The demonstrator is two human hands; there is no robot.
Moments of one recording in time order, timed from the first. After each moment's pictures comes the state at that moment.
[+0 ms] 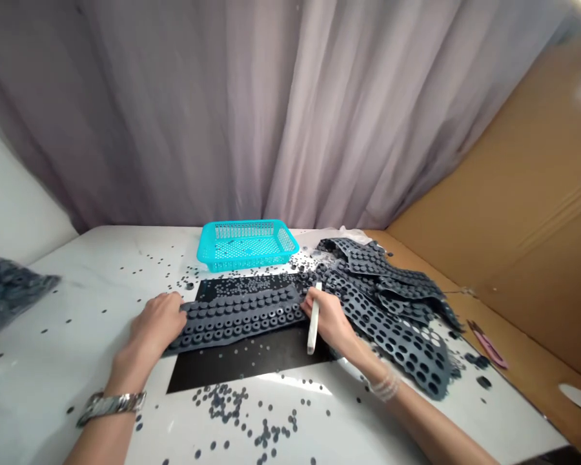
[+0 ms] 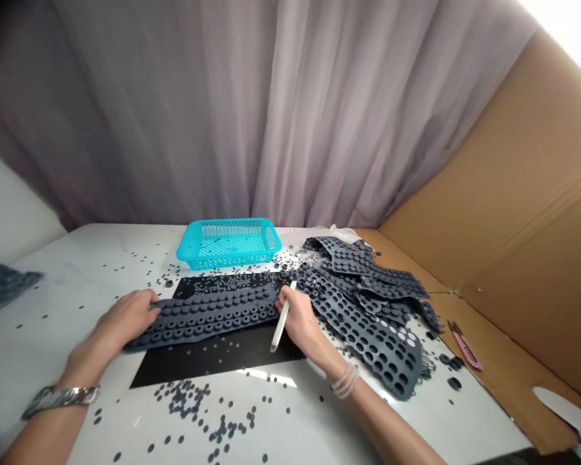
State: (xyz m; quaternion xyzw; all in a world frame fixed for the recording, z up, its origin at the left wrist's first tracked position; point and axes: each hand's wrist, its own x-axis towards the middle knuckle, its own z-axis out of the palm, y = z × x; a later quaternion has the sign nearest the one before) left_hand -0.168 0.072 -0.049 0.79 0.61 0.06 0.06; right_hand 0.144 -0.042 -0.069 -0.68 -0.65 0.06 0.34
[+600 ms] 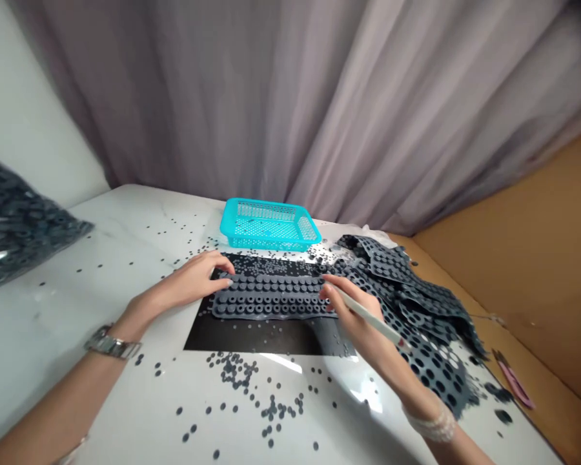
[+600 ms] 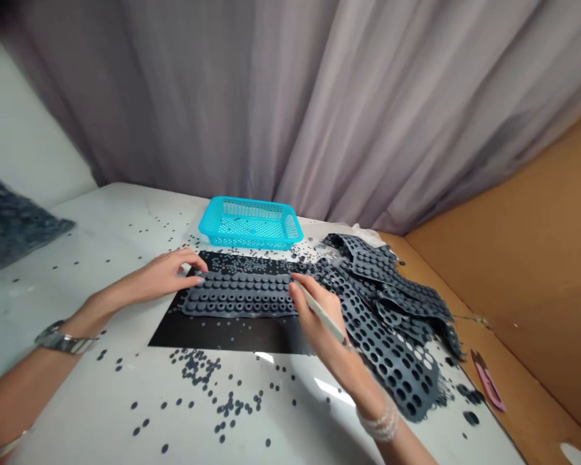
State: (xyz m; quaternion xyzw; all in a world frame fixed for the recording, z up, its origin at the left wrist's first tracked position) left_hand -0.162 0.064 -0.024 0.86 0.44 0.12 0.22; right_hand 0.124 -0.078 -0.011 -0.68 -0.61 0.13 0.38
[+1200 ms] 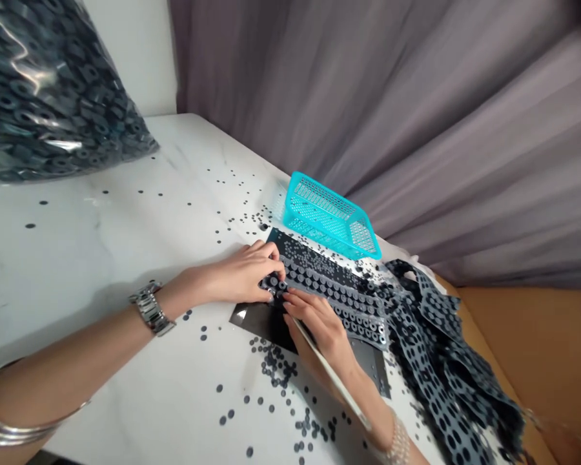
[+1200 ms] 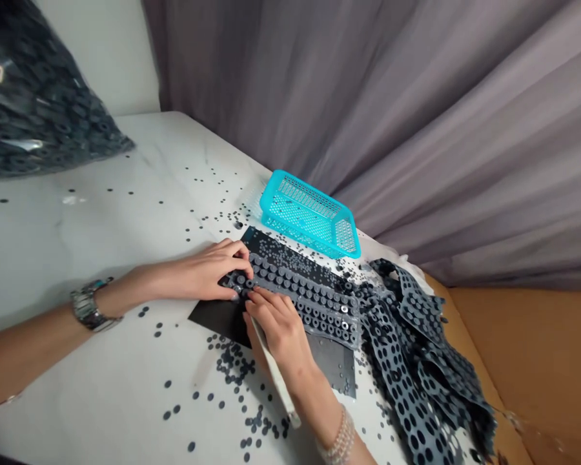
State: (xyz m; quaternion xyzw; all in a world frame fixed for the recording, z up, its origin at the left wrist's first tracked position) left_hand -0.177 0.043 -0.061 0.88 0.34 0.18 0.28; right_hand 0.029 -0.039 -0.053 -0.38 -0.88 0.05 0.27
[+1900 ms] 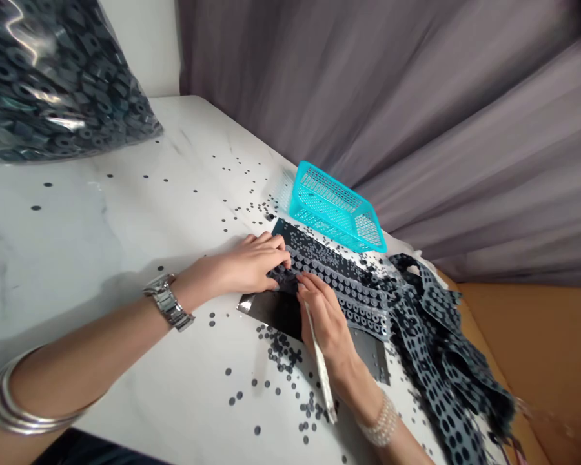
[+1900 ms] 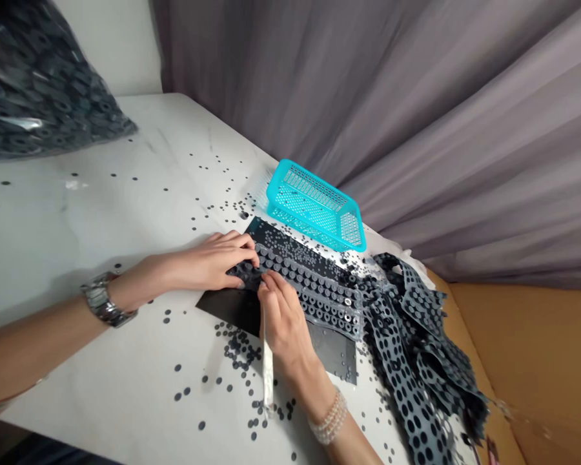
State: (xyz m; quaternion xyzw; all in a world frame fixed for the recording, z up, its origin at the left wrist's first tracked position) left_hand -0.174 0.045 -0.071 0.89 0.36 0.15 0.25; right_hand 0.033 -0.039 -0.078 -0.41 -0.88 -0.01 0.24
